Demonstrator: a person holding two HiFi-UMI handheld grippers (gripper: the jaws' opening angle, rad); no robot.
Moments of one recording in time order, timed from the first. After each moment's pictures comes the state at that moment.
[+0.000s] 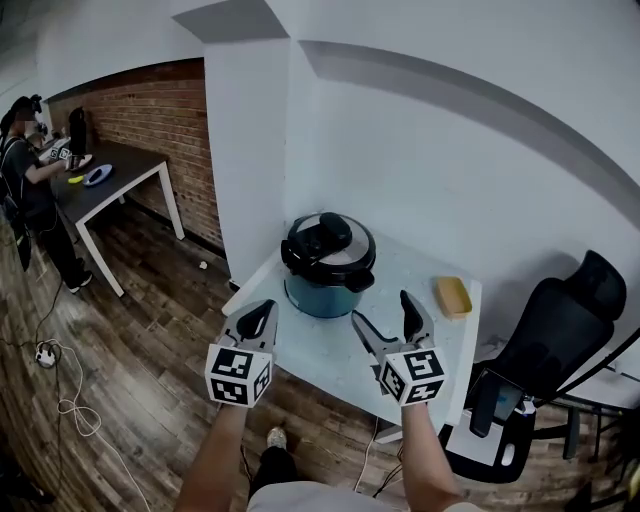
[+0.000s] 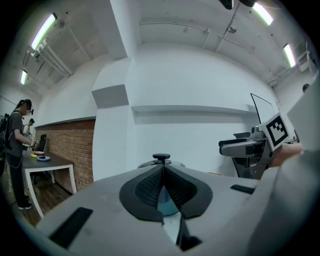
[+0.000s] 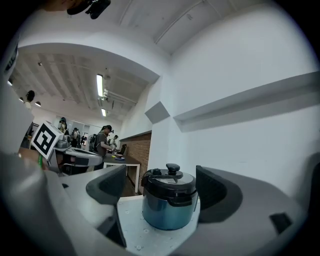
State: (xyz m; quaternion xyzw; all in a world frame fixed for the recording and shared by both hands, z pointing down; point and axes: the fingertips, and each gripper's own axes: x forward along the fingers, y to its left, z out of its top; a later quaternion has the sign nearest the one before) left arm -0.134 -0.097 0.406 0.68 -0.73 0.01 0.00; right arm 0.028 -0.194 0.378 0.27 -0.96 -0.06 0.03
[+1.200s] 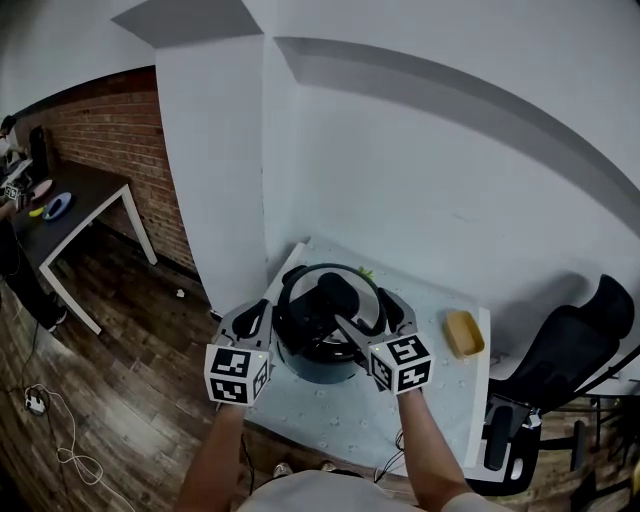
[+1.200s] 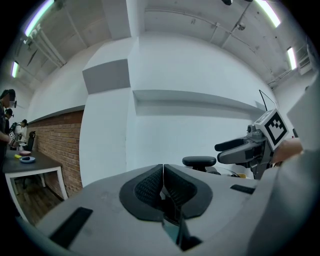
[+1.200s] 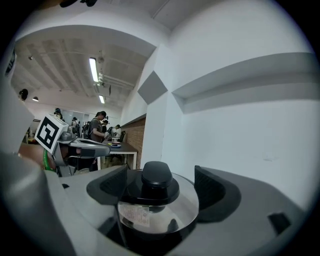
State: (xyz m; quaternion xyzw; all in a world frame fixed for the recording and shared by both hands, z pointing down) left arm -0.254 -0.275 0.411 0.70 -0.71 0.02 0.01; right arm -0.108 -0.356 0.402 0.26 -0.96 -0.04 0.11
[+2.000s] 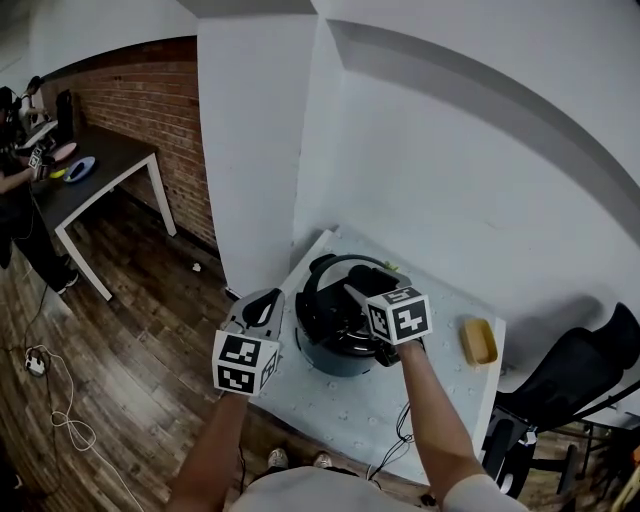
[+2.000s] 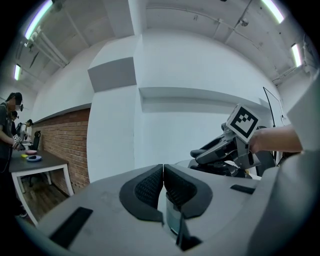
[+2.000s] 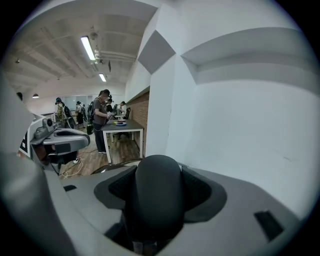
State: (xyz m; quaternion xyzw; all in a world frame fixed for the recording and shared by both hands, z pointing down) left arm -0.277 -0.258 0.425 0.69 -0.73 0.03 0.03; right arm -0.174 -0.391 0.438 0.23 -0.94 -0.01 0.27
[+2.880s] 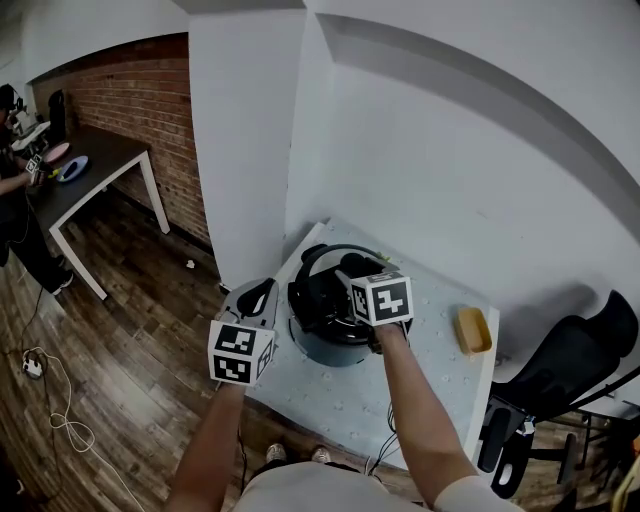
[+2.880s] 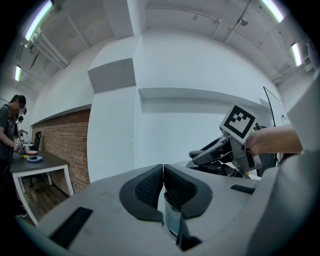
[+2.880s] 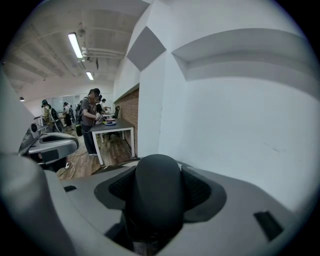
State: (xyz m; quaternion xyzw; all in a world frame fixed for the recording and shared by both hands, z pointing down) left arm -0.271 -0.256 0.423 0.68 -0.73 0.03 0.03; right arm -0.172 -0.394 0.439 0.28 -0.92 0.02 0.28
